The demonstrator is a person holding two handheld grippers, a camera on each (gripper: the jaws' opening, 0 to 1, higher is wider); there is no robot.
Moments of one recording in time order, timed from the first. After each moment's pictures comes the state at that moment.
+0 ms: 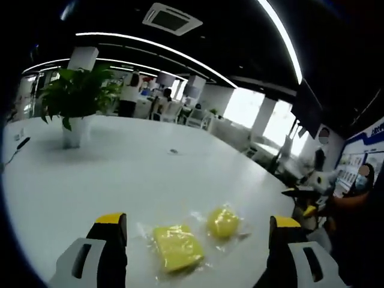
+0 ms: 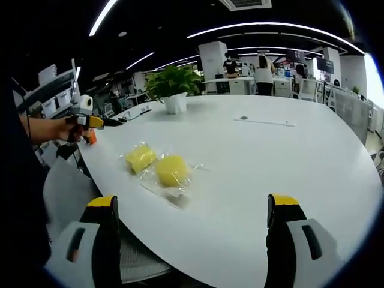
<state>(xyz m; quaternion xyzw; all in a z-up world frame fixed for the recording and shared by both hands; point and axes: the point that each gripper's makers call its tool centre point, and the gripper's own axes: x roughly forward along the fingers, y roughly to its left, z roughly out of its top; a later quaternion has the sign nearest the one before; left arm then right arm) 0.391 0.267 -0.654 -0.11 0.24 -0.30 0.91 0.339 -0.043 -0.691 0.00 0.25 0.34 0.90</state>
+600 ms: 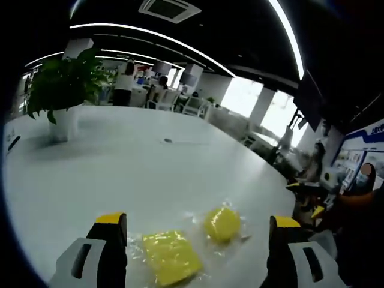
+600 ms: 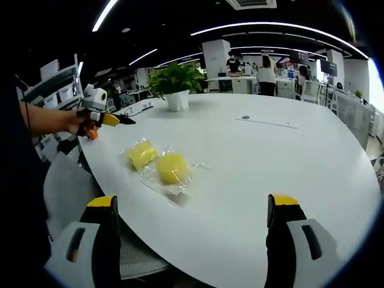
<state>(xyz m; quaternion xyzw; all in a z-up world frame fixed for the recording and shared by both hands) 0.419 0.237 -0.677 -0.10 0.28 -0.32 0.90 0.338 -0.045 -0.690 -0.01 0.26 0.35 0.90</state>
